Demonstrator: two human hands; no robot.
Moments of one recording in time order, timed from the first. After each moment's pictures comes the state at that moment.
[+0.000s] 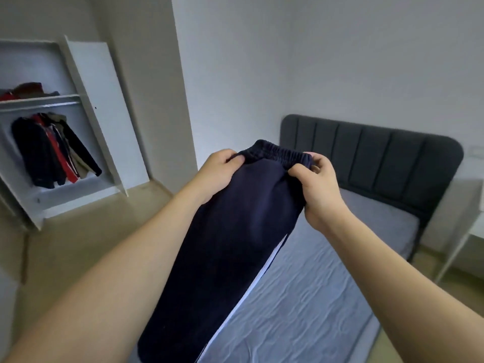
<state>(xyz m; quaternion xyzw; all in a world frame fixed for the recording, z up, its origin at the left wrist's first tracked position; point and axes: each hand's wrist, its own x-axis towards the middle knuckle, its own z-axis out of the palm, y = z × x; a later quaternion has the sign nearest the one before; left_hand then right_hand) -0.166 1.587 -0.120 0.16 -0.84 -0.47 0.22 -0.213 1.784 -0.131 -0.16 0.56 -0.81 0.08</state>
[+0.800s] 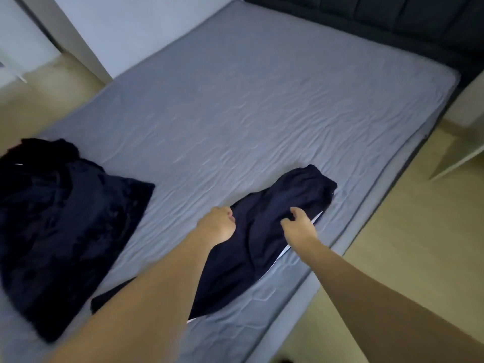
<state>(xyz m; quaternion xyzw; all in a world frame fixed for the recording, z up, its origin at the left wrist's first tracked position) -0.528 1.746 -0.754 0.32 -0.87 -0.27 -0.24 -0.598 1.937 -0.751 0.06 0.83 -0.43 0.33</state>
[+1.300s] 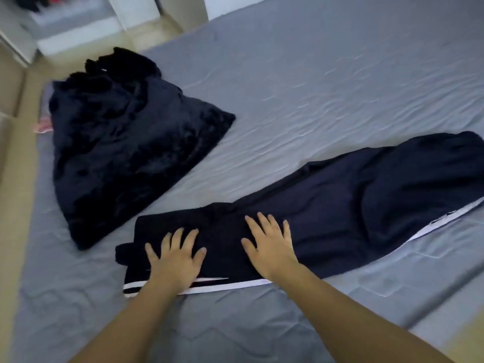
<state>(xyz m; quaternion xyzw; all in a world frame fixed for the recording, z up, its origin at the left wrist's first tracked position) -0.185 1.628 -1.003 0.49 -0.84 -0.11 -0.19 -0.358 1.763 -1.012 -0.46 0.85 -0.09 0.24</state>
